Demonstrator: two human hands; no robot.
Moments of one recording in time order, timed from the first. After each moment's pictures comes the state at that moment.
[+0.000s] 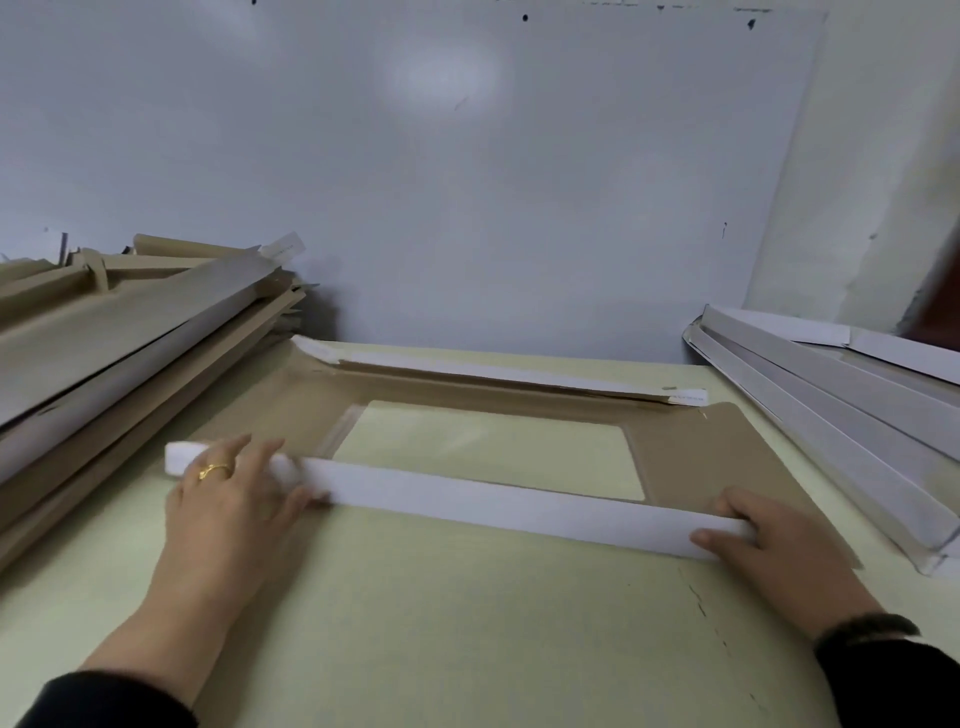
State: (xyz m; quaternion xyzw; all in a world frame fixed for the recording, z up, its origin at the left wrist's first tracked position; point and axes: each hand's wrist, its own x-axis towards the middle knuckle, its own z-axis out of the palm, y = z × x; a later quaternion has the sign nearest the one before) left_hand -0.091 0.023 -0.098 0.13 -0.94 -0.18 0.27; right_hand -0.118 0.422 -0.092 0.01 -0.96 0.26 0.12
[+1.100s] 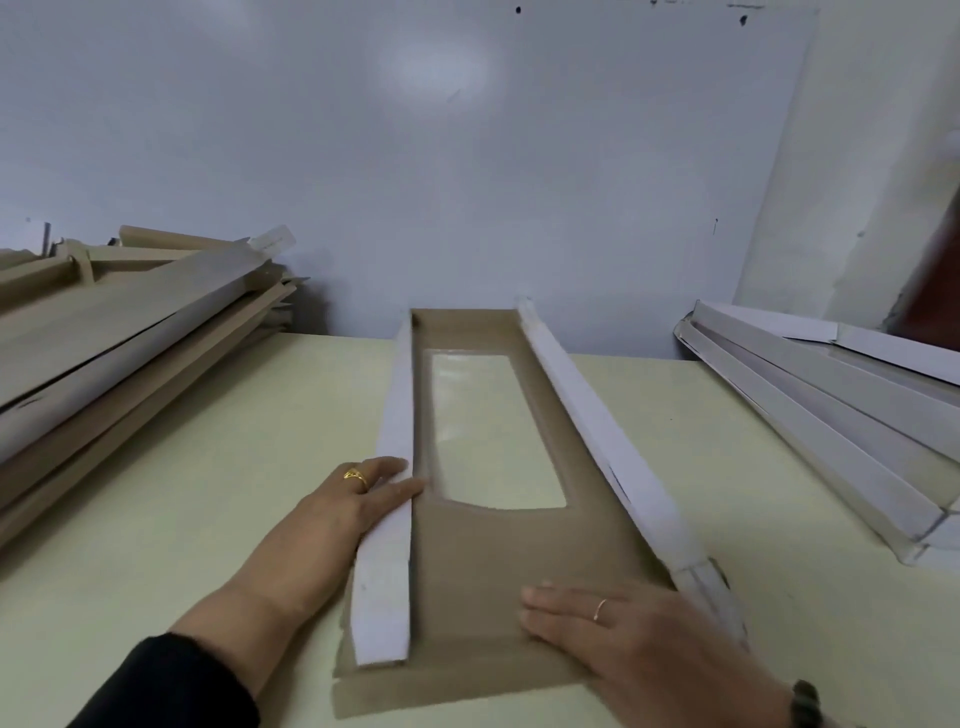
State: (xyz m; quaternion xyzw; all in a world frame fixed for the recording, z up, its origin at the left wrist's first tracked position) left_hand -0.100 0.065 -0.106 -0.17 -0.97 -0.16 0.12; right_hand -0.054 0.336 -0.075 0.41 -0.90 0.07 0.12
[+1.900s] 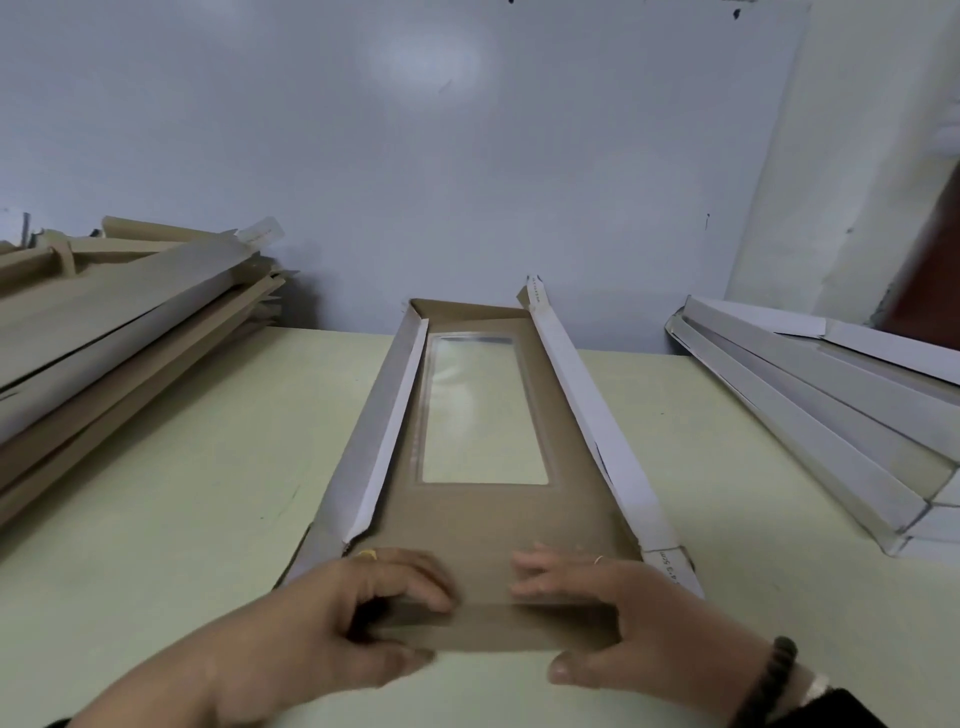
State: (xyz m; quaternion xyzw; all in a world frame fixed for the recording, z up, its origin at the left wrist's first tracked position) left_hand -0.054 0.089 -0.082 -0.28 -0.86 -0.41 -0.11; right_hand -0.083 0.350 -0.094 0.35 -0.87 0.32 -0.10
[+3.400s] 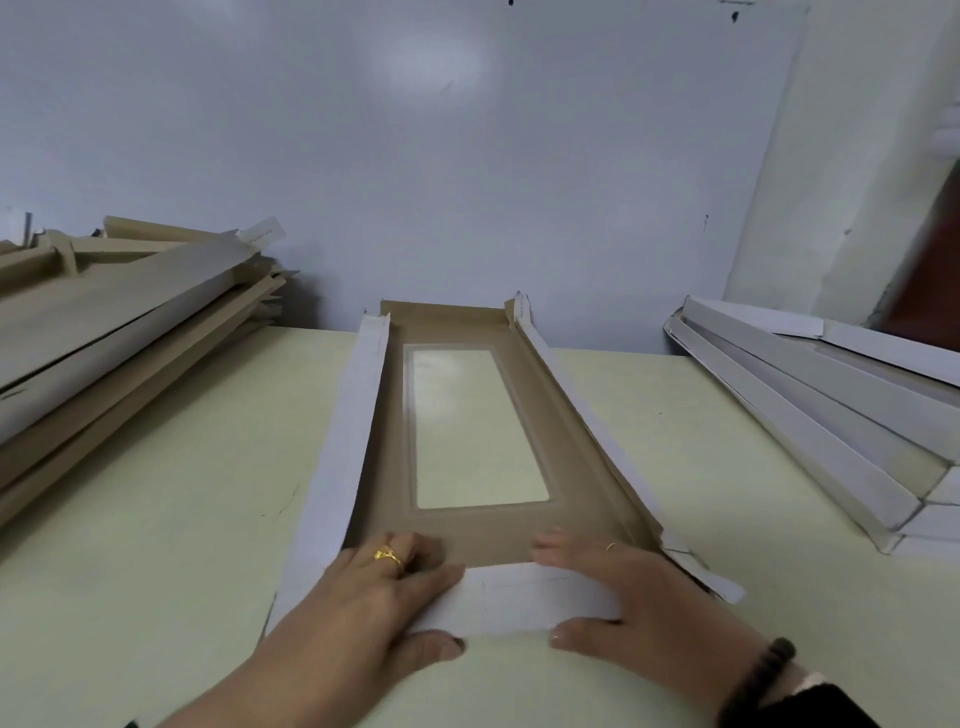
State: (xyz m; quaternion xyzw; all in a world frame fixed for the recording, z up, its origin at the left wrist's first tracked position) left_hand -0.046 0.110 -0.100 -0.26 -0.95 -0.10 0.11; right_hand -0.086 0.355 -0.102 0.31 -0.92 0.24 -0.01
